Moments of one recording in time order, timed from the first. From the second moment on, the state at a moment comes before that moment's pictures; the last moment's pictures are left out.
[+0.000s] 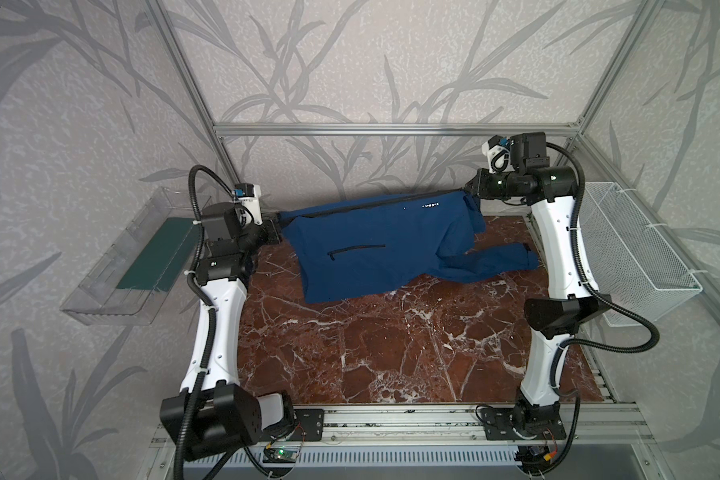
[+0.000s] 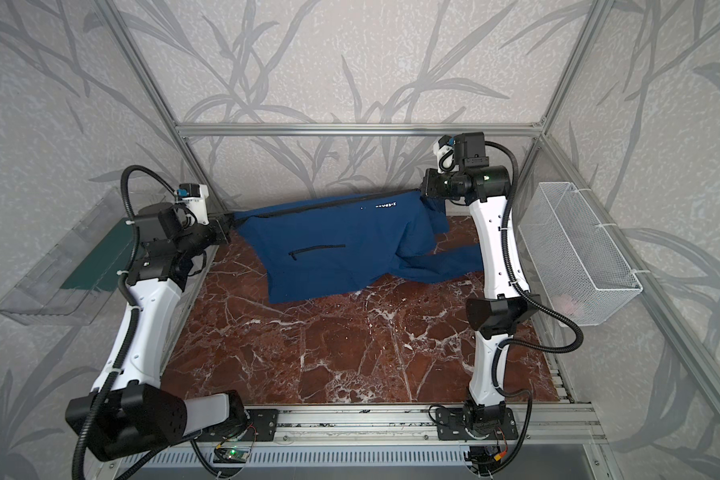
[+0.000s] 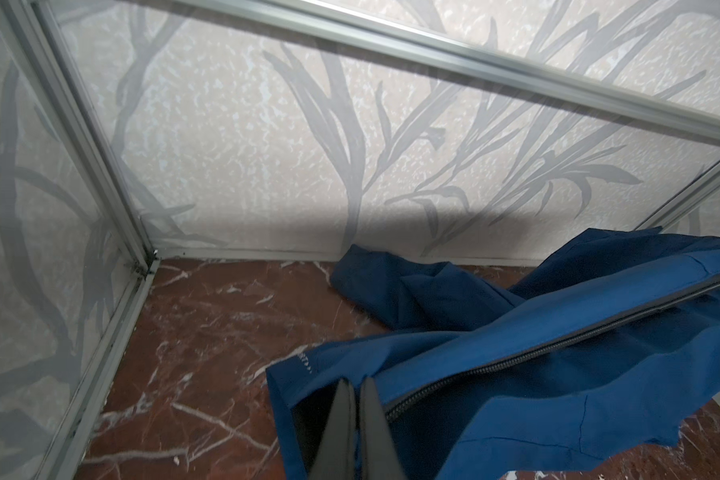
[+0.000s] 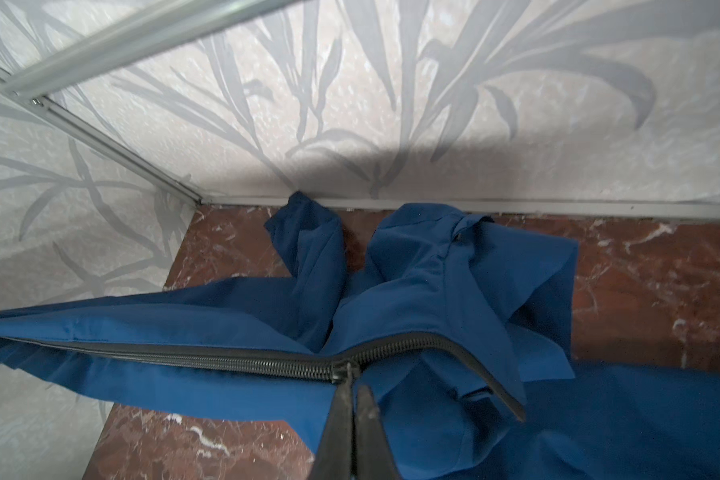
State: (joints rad) left arm 0.23 1.24 1.24 -0.35 0.39 -0.09; right arm 0.18 2.02 2.55 -1.24 -0.30 0.24
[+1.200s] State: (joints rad) left arm 0.13 1.04 0.99 -0.49 0.24 -0.04; right arm 0.50 1.80 2.02 -1.23 -0.06 0.31
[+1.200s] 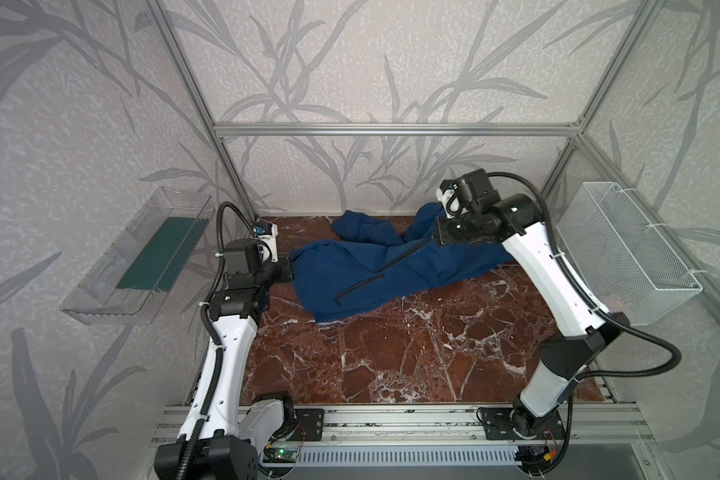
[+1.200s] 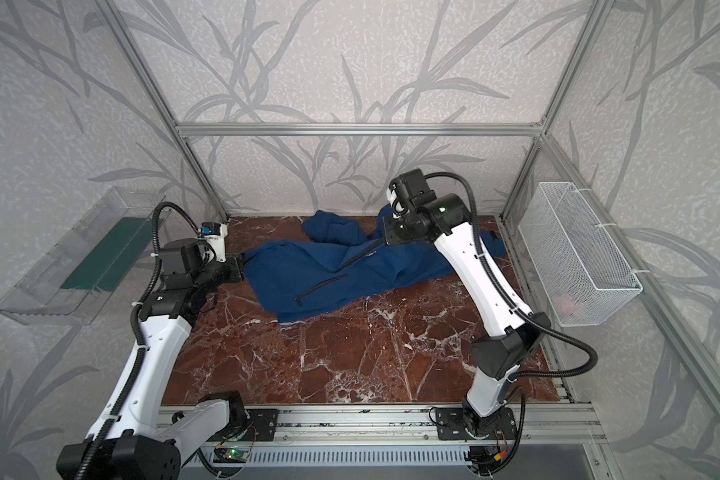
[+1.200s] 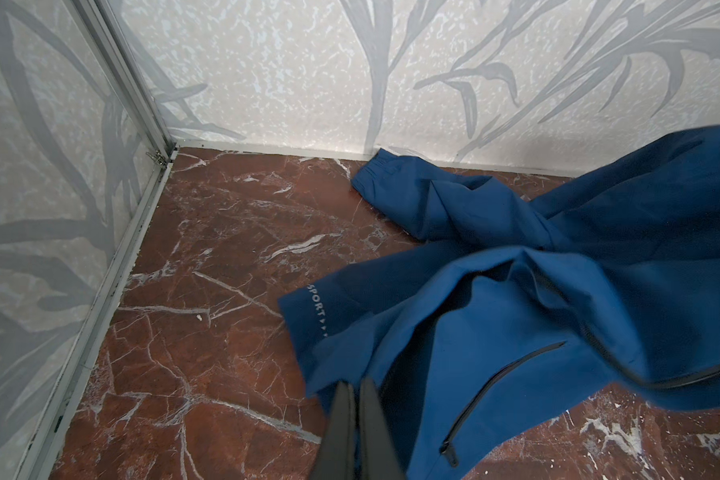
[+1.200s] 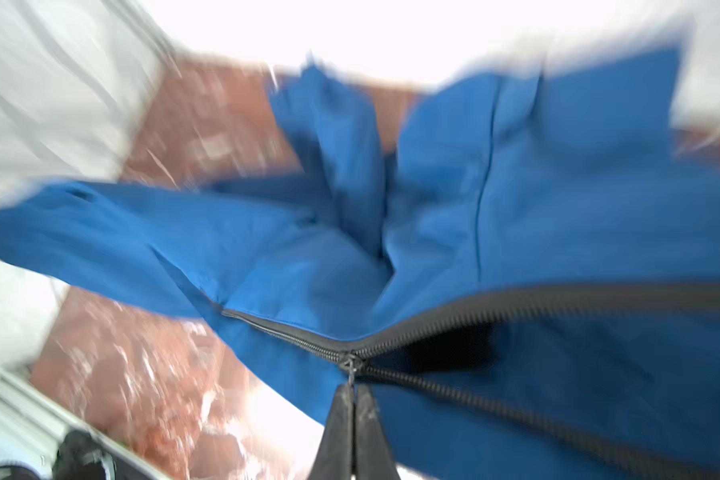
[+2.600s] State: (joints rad) left arm 0.24 0.96 0.72 -0.58 0.16 0.10; right arm 0.17 1.52 1.15 -0.97 0.11 0.39
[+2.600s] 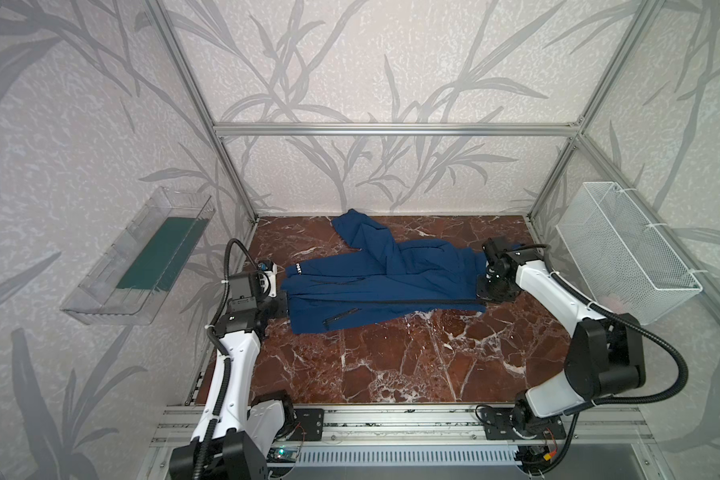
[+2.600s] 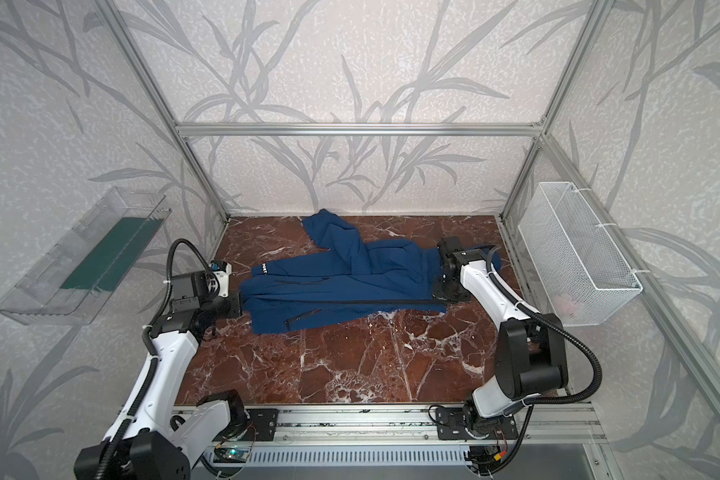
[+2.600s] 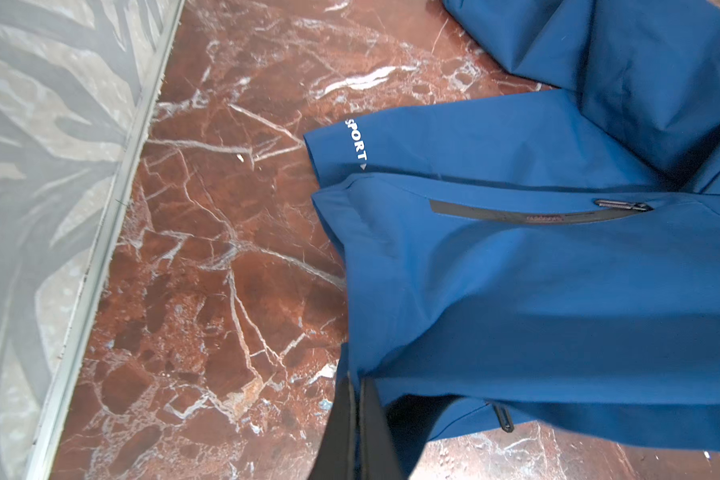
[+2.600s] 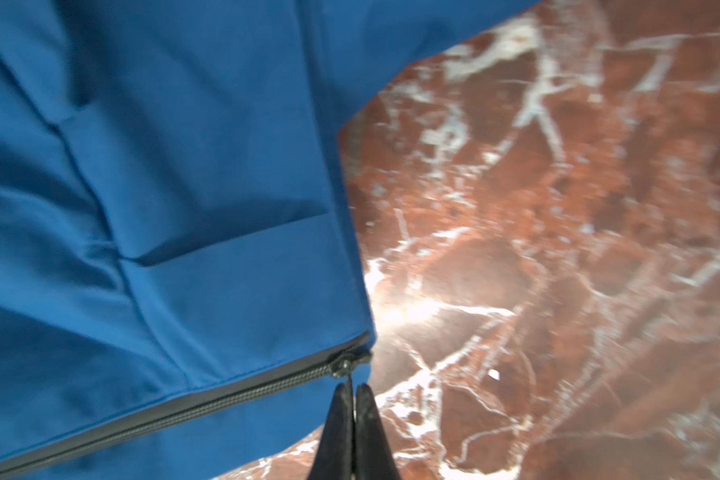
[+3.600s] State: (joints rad) left arm 0.26 0.86 0.50 -0.15 0.05 0.00; right arm 0.13 1.20 0.67 -0.30 0.34 0.18
